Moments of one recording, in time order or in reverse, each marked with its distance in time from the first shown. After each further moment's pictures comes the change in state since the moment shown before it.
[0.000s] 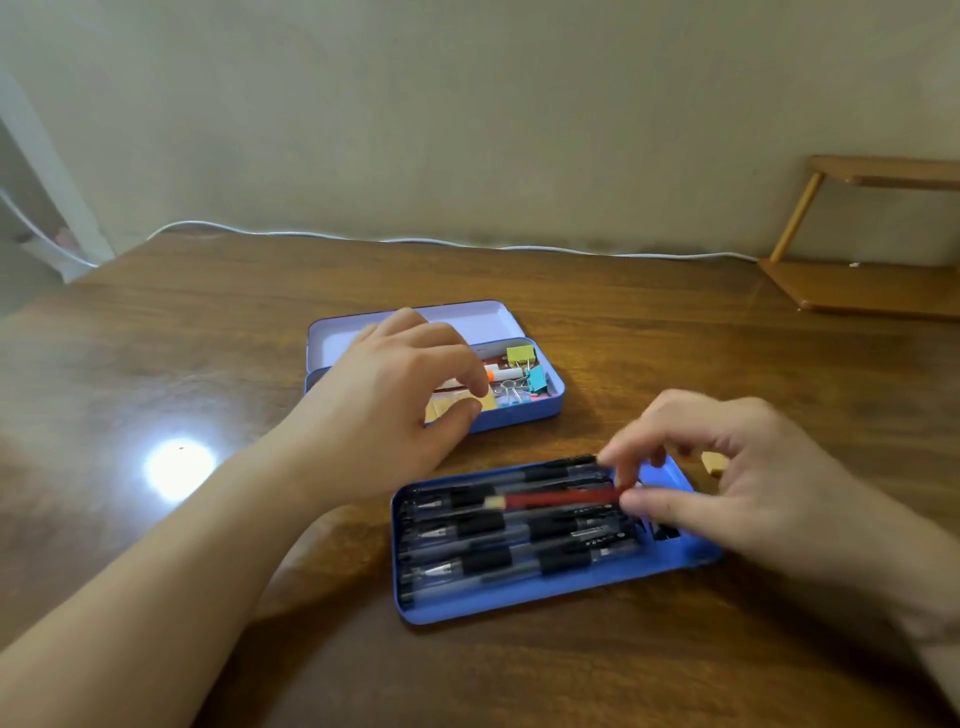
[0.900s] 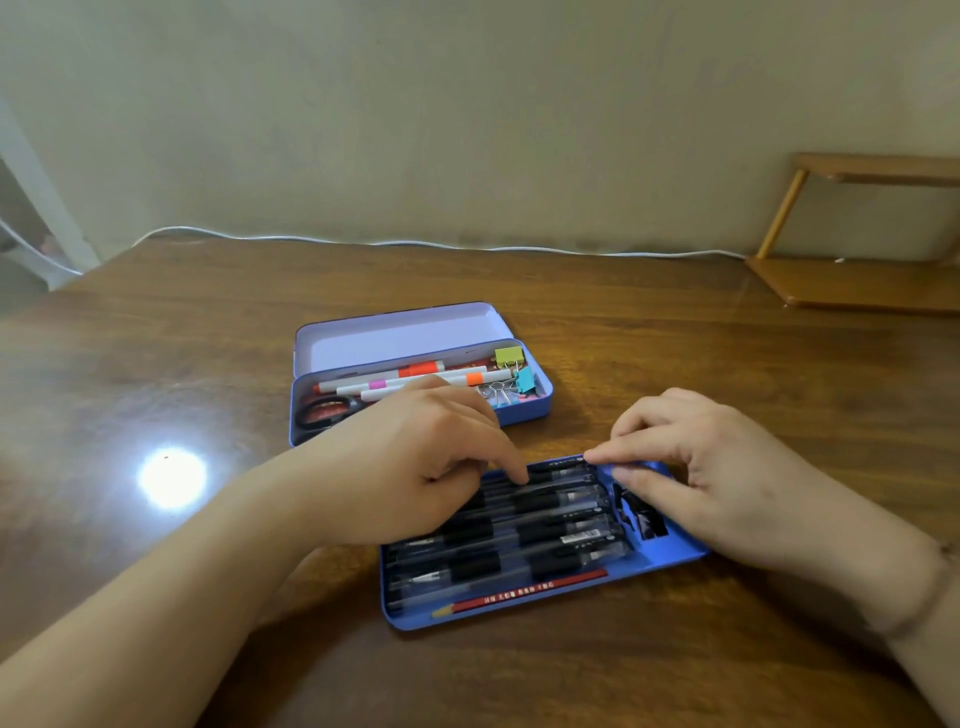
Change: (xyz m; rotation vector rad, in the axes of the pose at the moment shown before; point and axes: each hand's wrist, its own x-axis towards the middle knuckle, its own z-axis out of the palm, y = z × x) left_hand -0.001 0.017 0.001 -0.192 -0.365 0.190; right_hand 0.004 0.019 0.009 -0.324 -0.011 0.072
